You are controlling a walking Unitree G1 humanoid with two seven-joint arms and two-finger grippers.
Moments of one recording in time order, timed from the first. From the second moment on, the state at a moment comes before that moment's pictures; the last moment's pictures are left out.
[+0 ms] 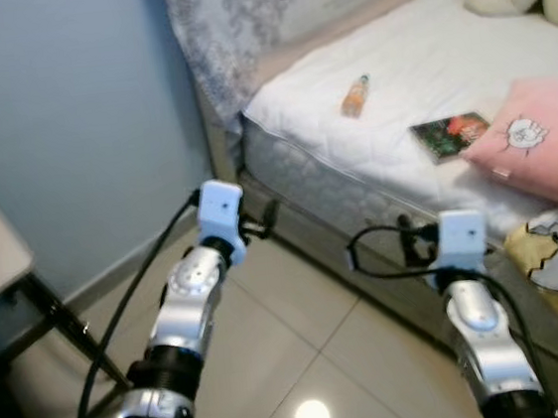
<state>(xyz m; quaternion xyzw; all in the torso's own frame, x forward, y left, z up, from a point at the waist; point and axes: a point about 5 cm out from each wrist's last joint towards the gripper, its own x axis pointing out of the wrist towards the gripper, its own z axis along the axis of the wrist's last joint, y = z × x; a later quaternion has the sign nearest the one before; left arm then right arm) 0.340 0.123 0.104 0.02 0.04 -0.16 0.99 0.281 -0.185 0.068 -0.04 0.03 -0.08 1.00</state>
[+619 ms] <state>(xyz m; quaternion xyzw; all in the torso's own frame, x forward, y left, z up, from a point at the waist) 0.301 0.168 0.091 0.02 0.04 -0.13 0.99 0.227 -0.193 0.043 -0.02 0.06 -0.08 1.00</state>
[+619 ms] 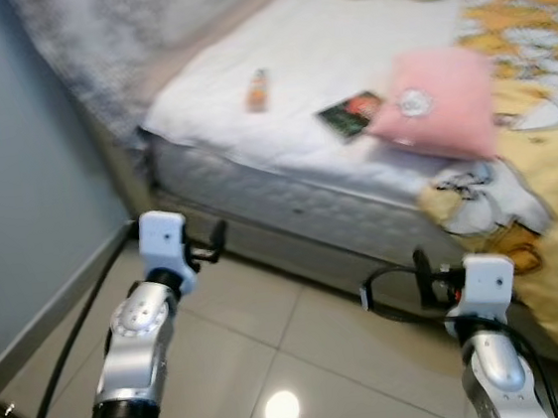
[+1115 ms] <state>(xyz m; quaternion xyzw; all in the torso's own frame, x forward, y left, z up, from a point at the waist) 0.331 0.183 0.099 -0.02 0.05 -0.04 1.00 0.266 -0.163 0.075 0.00 -0.01 -0.02 1.00</state>
